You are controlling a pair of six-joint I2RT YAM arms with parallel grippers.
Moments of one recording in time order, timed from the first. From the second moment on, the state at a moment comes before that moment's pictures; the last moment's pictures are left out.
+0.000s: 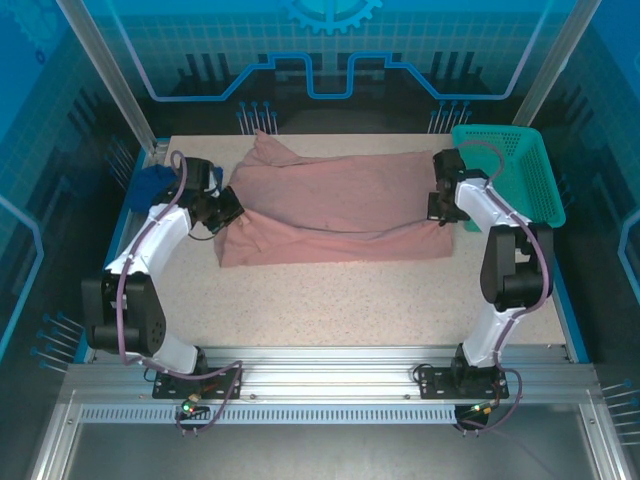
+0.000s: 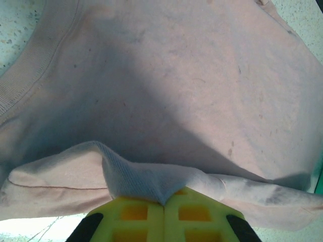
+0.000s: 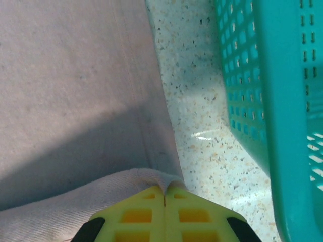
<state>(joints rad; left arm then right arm) 0.00 1.52 1.17 -0.62 0.30 -0.69 0.06 1.83 1.39 -0.80 0.27 0.24</state>
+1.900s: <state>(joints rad) 0.01 1.67 1.13 -0.46 0.25 -0.71 0.25 1.87 1.49 -0.80 0.23 0.11</state>
